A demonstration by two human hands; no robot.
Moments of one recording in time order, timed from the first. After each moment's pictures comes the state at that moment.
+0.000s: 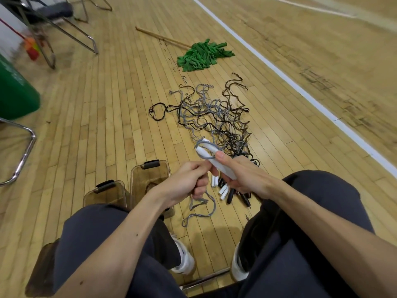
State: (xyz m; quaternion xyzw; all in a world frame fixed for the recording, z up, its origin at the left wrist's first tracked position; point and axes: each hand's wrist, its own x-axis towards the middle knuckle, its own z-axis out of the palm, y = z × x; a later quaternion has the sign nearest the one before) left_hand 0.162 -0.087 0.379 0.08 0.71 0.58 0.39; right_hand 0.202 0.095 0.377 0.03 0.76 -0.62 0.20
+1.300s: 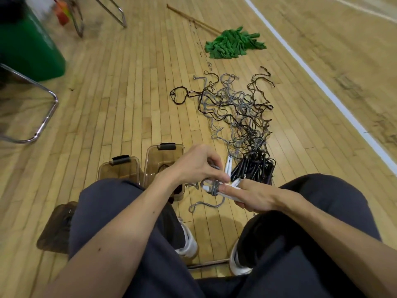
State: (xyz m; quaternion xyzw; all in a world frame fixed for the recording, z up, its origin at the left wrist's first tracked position) left_hand 0.145 -0.124 0.370 0.23 0.86 0.40 0.23; right_hand 0.205 0.064 0.321 -0.05 0.85 -0.37 0.37
